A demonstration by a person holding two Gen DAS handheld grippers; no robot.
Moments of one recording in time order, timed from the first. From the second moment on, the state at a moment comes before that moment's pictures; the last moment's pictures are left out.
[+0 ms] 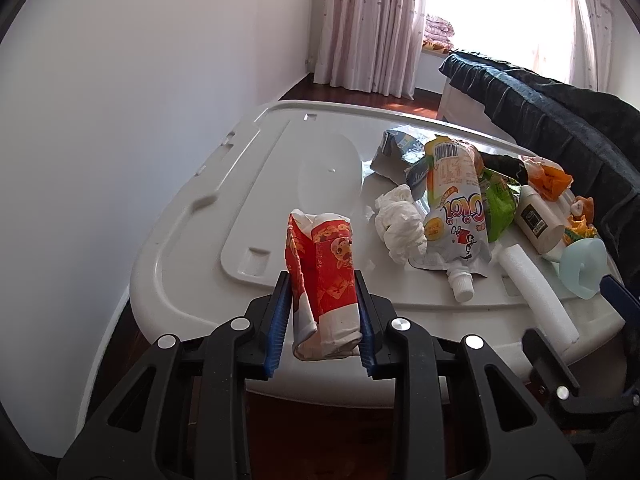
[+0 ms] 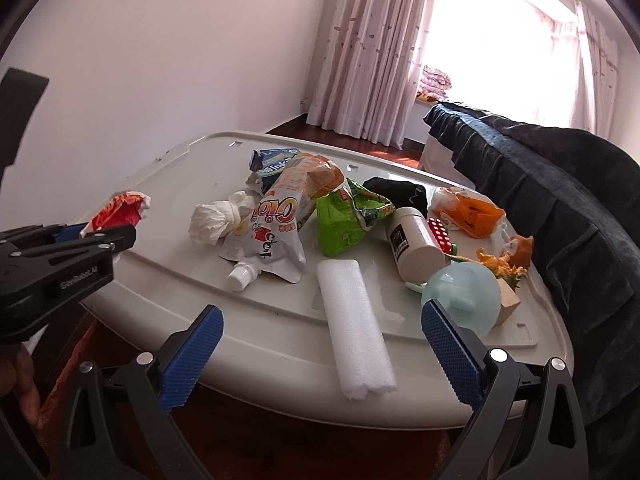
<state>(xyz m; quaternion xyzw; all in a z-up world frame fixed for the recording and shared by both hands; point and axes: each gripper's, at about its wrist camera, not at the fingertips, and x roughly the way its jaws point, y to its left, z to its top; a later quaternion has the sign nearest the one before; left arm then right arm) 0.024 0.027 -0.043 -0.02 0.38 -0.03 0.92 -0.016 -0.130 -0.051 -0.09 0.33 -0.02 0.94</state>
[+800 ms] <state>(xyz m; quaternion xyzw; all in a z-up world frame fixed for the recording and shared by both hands) -0.008 -0.002 -0.040 0.01 0.39 -0.08 0.92 0.013 -0.142 -0.080 -0.05 0.39 0.00 0.92</state>
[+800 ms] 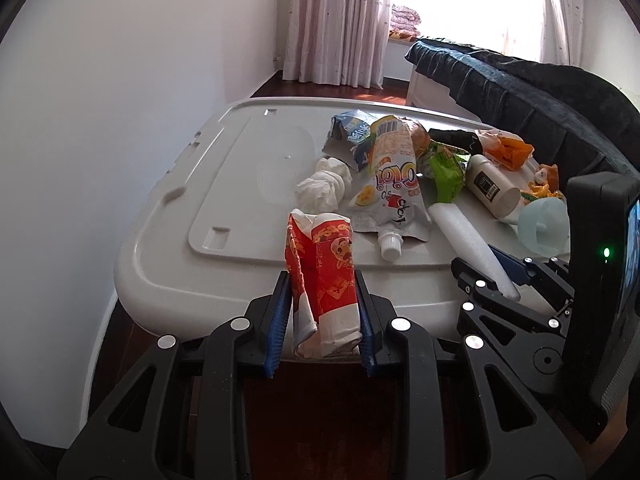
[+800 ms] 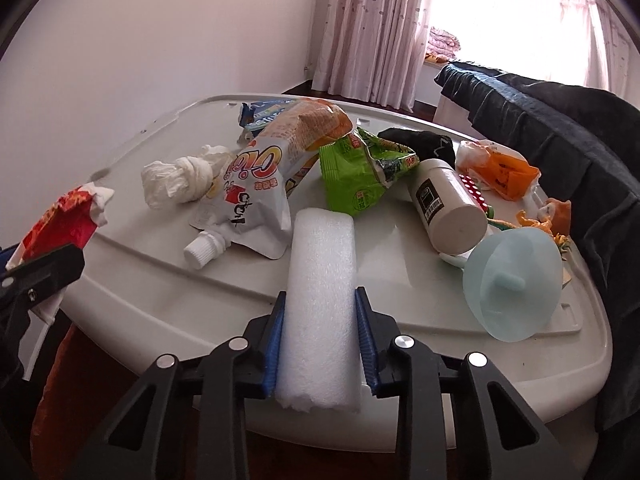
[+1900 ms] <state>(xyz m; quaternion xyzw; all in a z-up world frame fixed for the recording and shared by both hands) -0.110 -0.012 -0.052 -0.01 0.51 -0.15 0.85 -0.151 -0.172 -0.057 0.06 0.52 -0.02 0.85</state>
